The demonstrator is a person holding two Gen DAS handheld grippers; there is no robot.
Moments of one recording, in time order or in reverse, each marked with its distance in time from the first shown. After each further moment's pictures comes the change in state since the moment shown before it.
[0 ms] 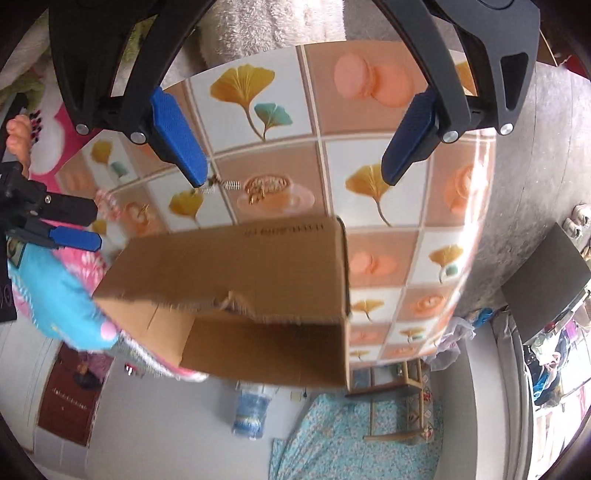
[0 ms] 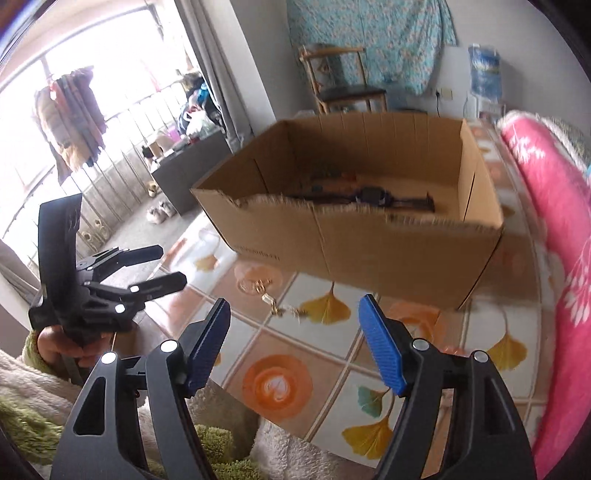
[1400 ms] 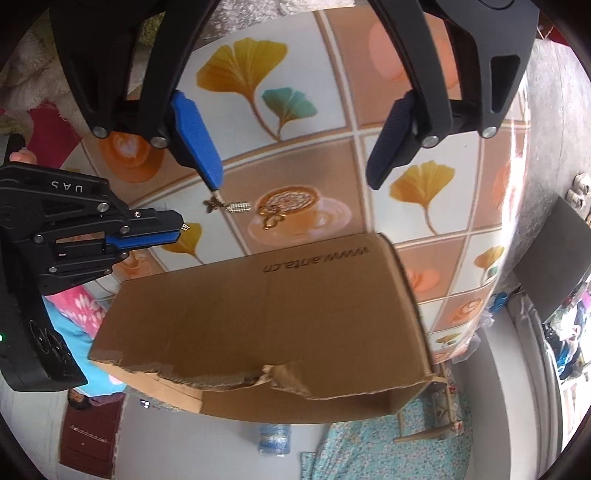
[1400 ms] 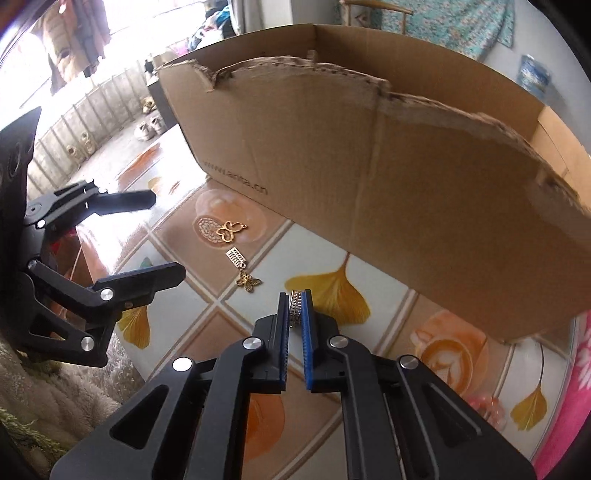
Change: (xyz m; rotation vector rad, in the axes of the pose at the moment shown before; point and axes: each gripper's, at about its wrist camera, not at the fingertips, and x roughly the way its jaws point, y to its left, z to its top) left arm 0.042 -0.022 -0.013 0.124 0.023 -0.013; right arm 0.092 0.006 -0.003 -0.197 0.211 -0.089
